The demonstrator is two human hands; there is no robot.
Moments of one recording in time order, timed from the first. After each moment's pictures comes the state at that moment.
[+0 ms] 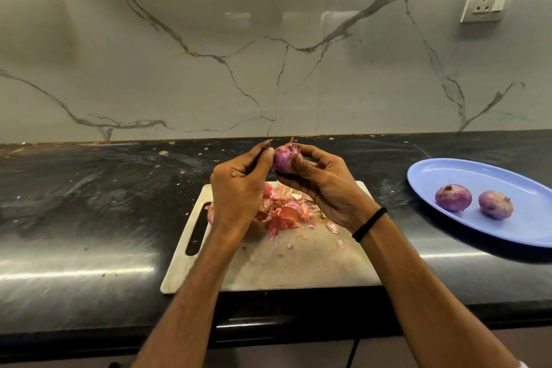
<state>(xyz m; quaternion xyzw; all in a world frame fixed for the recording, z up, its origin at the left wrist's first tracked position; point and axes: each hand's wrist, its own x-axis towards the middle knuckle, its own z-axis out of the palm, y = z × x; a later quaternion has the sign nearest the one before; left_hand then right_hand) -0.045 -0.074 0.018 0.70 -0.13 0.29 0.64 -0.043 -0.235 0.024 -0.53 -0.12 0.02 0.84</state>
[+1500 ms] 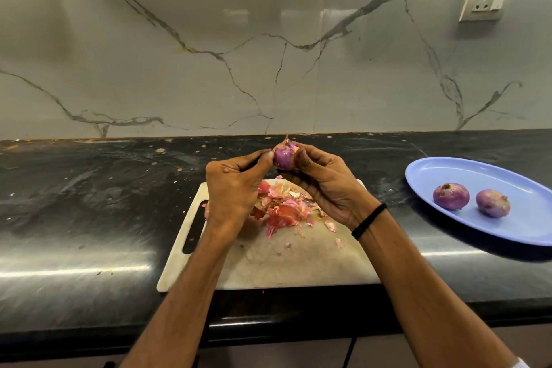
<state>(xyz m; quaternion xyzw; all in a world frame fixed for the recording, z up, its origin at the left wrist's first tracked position) -0.046 -0.071 0.019 0.69 -0.12 0.24 0.68 -0.046 -0.234 0.027 -0.48 -0.11 0.04 0.87</state>
